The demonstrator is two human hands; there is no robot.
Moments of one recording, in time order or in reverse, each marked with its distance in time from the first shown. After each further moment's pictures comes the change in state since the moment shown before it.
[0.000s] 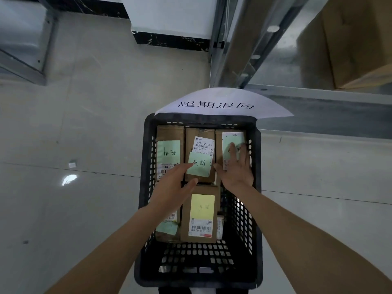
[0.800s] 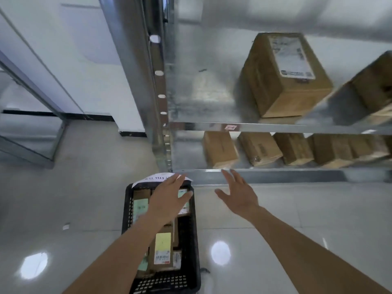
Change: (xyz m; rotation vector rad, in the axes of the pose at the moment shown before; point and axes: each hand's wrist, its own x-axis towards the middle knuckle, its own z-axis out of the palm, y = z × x) left_hand -0.122 0.320 -0.138 0.264 0.112 0.253; right_hand -0.206 0.074 -0.386 -0.002 0.141 -0.204
